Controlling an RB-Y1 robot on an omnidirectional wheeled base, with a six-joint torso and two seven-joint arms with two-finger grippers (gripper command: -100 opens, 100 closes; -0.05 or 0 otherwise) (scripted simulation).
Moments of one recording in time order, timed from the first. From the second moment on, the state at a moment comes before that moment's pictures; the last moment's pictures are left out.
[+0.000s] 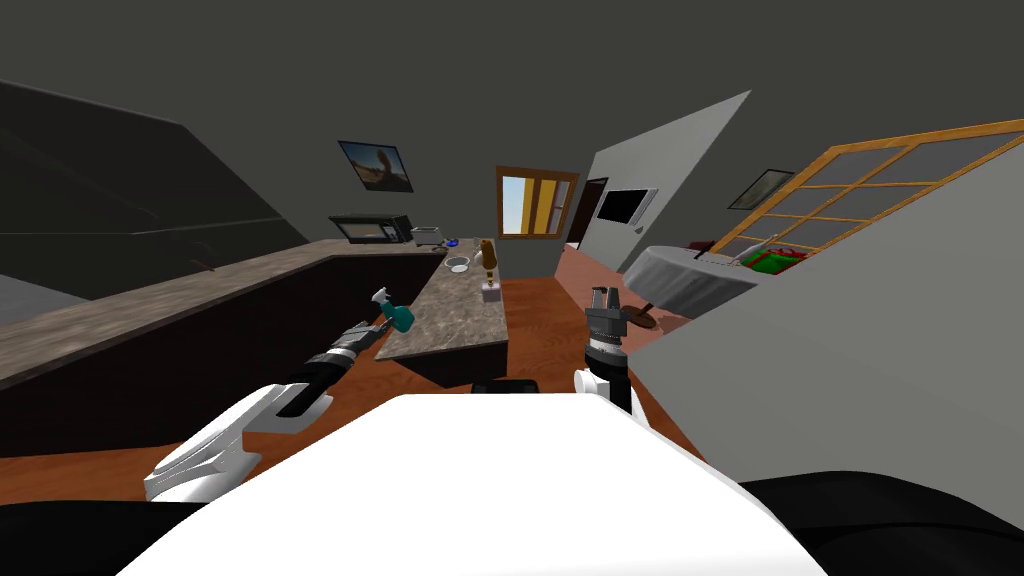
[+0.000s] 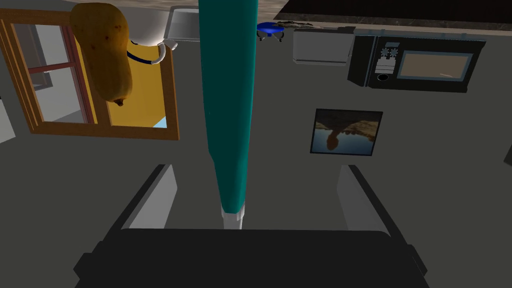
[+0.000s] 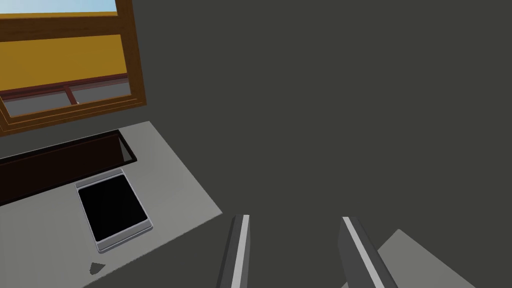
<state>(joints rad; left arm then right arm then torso) 0.49 0.67 0.33 -1.58 -0.52 -0.27 -0.25 0.54 0.01 -0.02 -2.21 0.02 -0.61 -0.15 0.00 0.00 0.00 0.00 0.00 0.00</state>
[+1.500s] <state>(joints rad) 0.18 0.68 0.28 -1.26 -0.50 -0.27 -0.34 0.54 0.01 -0.02 -2.21 0.02 -0.61 -0.15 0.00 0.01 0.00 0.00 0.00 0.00</state>
